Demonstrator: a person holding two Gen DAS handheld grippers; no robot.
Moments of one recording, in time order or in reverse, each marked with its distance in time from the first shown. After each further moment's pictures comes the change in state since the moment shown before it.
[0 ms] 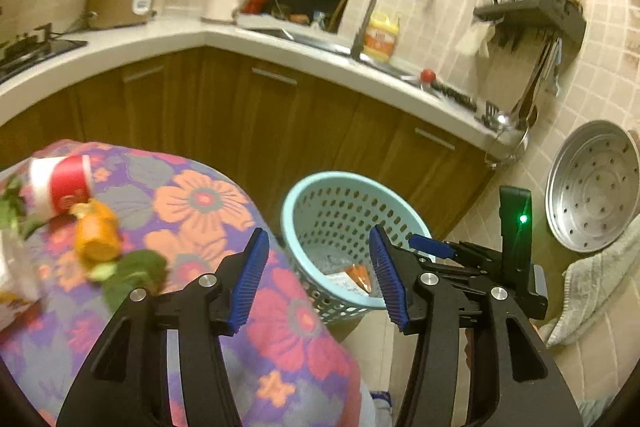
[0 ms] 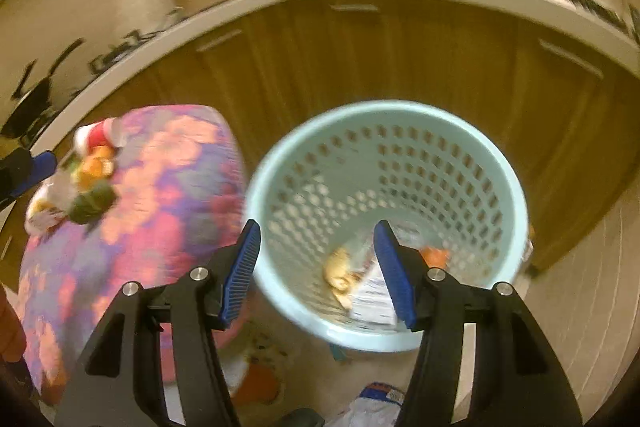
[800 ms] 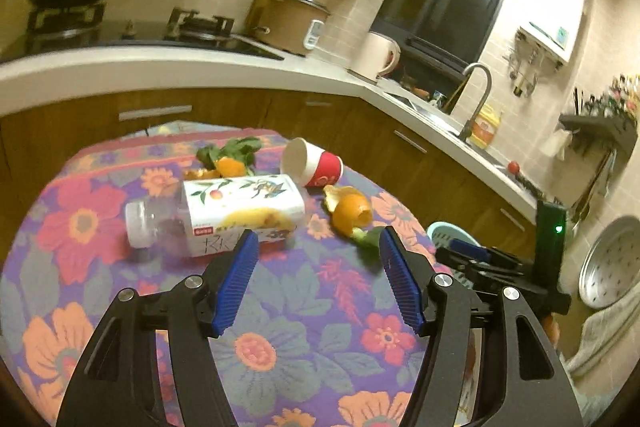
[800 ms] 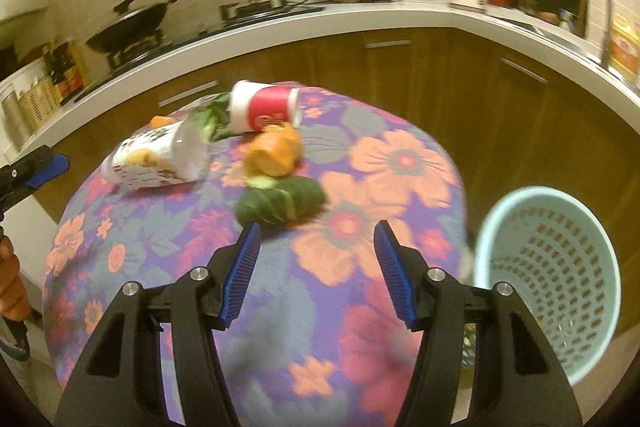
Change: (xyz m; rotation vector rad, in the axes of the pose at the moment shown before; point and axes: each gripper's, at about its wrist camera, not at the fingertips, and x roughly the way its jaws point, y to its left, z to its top) left arm -0.186 0.159 -0.070 -0.296 -0.204 0.255; right arm 0.031 0.198 0.007 -0.325 0.037 0.238
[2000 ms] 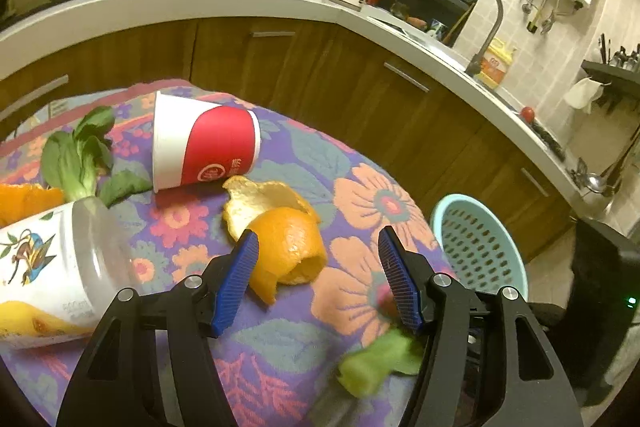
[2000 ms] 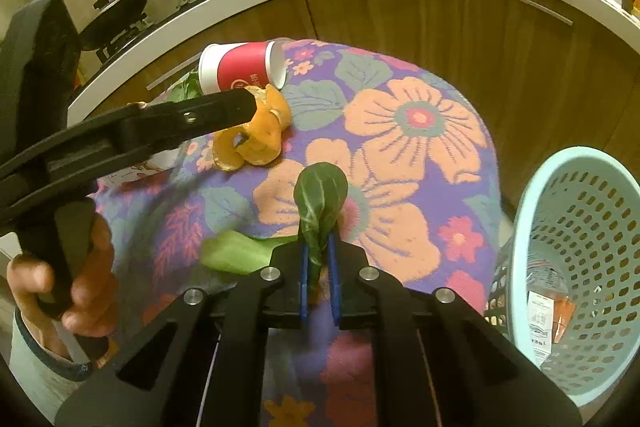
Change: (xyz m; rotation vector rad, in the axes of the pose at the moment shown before) left arm 0.204 -0.078 0.019 0.073 0.236 0.009; right arm 0.040 -0.050 -0.004 0.122 0.134 0.067
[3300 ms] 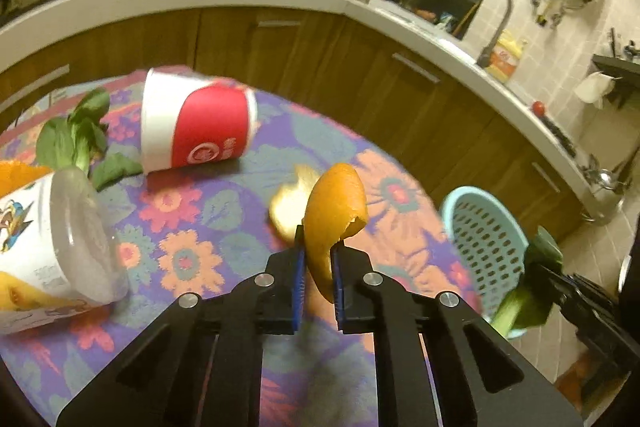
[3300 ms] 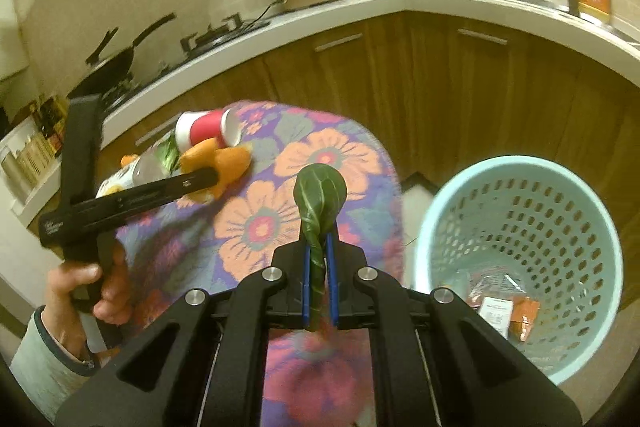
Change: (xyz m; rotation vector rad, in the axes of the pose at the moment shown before) left arm 0.006 -0.008 -0.008 -0.002 0.005 0.022; right arm -0.085 -0.057 -0.018 0.085 -0.204 -0.081
